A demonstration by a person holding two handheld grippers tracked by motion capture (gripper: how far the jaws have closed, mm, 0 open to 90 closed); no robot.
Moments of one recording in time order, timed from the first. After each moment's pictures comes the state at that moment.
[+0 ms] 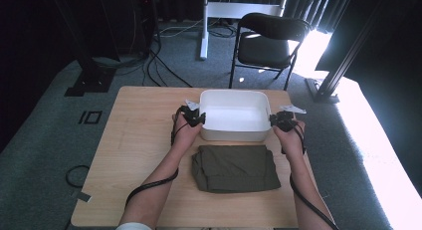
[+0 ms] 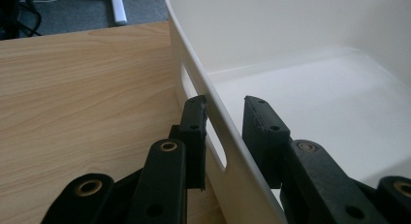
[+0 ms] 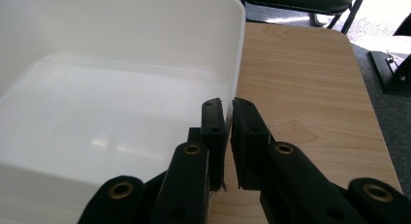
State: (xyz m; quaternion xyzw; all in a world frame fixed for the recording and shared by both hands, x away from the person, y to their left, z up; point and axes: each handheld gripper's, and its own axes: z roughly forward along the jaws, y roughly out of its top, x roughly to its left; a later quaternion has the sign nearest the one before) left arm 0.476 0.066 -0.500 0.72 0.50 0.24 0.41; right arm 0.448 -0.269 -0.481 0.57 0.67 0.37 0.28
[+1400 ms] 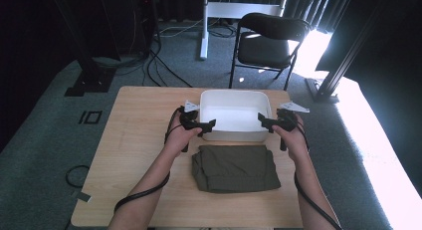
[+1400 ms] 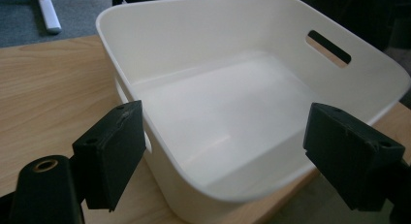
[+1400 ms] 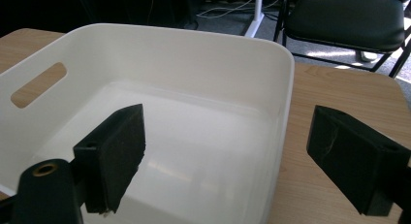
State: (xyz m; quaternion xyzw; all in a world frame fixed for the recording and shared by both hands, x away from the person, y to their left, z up) left arm 0.439 0.076 -0.468 0.76 0.43 0.16 0.46; right arm 0.445 -0.267 -0.467 0.51 0.68 0.45 0.26
